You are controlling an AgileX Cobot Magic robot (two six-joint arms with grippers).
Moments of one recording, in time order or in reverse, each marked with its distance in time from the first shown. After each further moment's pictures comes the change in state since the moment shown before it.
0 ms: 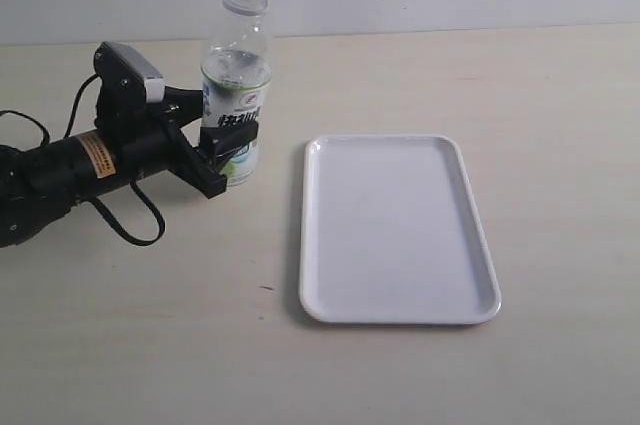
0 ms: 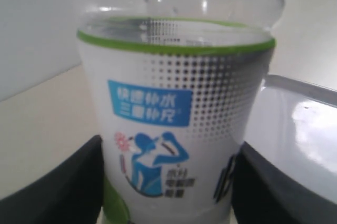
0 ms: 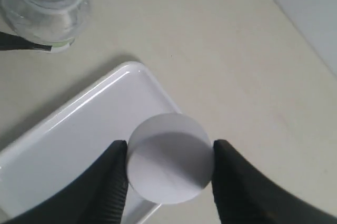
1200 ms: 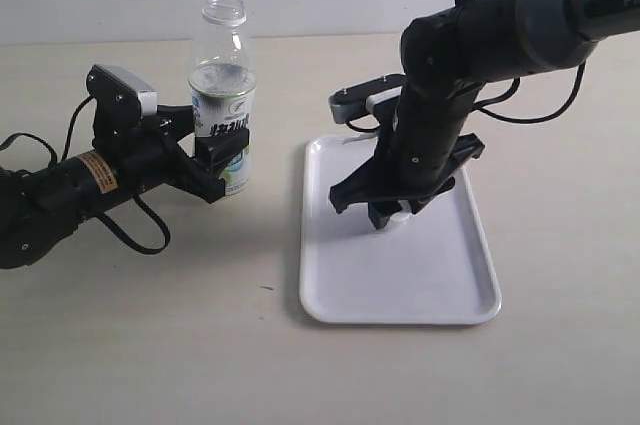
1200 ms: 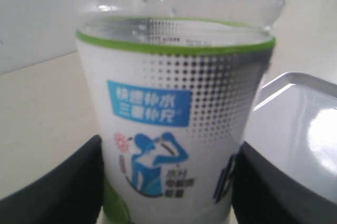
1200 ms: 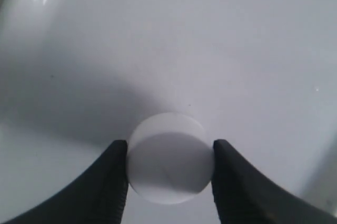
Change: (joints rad) left arm 0.000 0.081 0.016 -0.112 -0.071 0.000; right arm 0.000 0.201 0.621 0.056 -0.496 0.438
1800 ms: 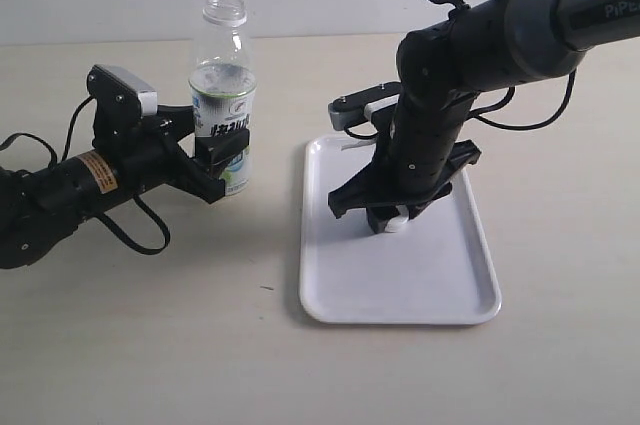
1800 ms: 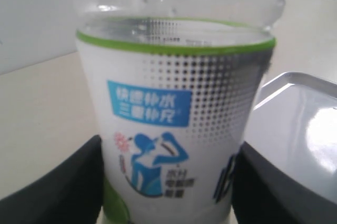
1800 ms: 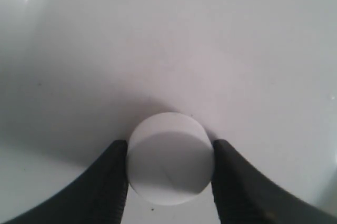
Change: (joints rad) left arm 0.000 0.000 0.000 0.002 0.000 0.000; right arm 0.000 0.029 0.002 0.002 -0.026 0.004
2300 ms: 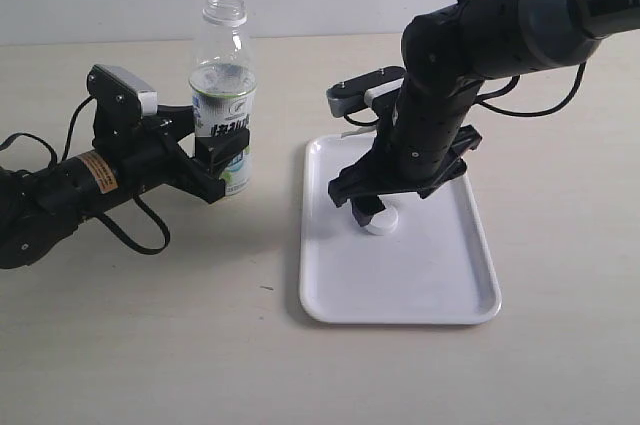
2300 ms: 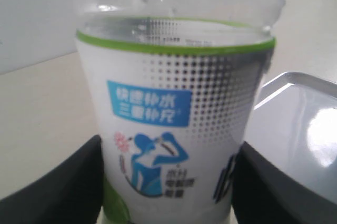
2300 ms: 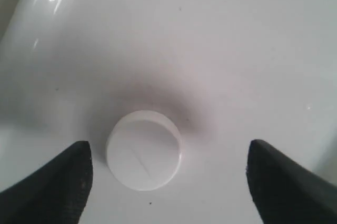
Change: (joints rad) left arm 0.000 0.000 0.000 0.000 0.000 0.000; right arm 0.000 -0.043 0.000 -0.008 -0.003 -0.025
